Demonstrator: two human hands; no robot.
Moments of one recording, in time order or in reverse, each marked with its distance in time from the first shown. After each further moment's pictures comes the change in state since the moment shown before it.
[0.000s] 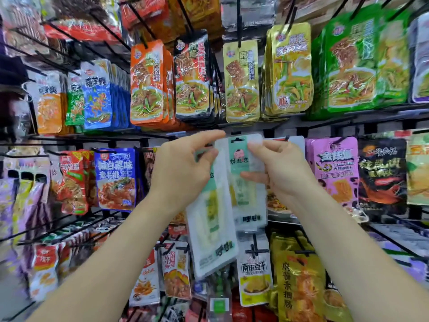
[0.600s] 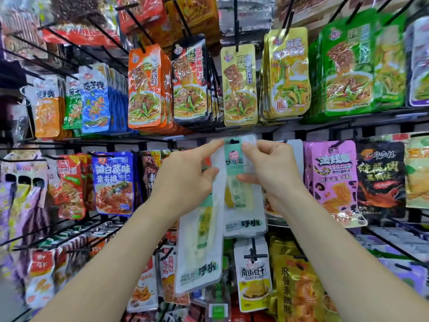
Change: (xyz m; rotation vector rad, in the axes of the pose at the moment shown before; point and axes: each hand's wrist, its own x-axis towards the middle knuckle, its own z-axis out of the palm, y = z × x) left_hand 0.002 -0.004 0.005 0.206 -0.234 -0.075; right_hand 0.007 0.006 0.010 -0.108 0.081 -0.118
